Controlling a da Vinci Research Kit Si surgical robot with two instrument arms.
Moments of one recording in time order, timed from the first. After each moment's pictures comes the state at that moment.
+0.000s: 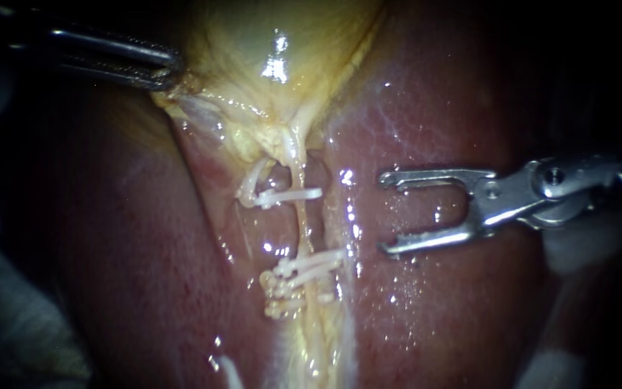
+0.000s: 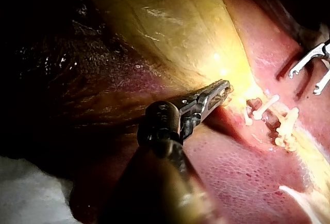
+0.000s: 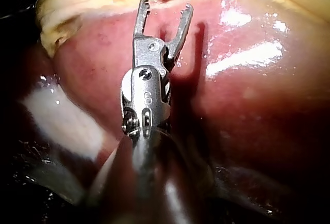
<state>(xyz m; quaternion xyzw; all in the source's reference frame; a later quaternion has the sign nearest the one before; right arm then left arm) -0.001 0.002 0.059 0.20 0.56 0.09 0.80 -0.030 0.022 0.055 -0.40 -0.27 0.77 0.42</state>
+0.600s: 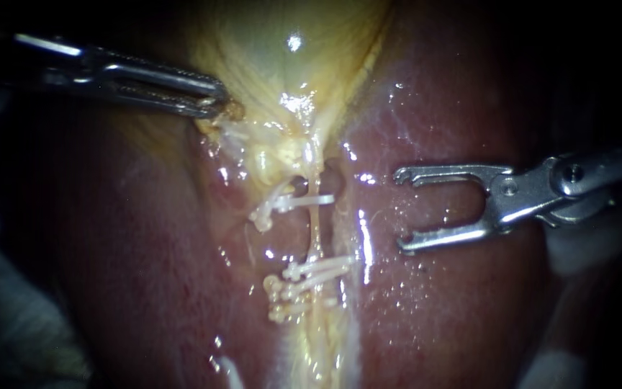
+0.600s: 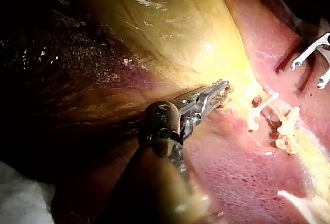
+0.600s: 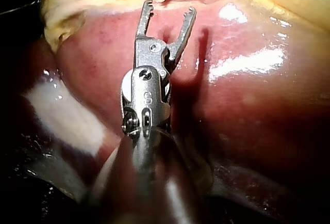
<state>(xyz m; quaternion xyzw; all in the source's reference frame) -0.001 0.002 0.058 0.19 0.55 0.09 0.81 -0.035 0.020 0.061 -0.40 -0.27 0.77 0.42</state>
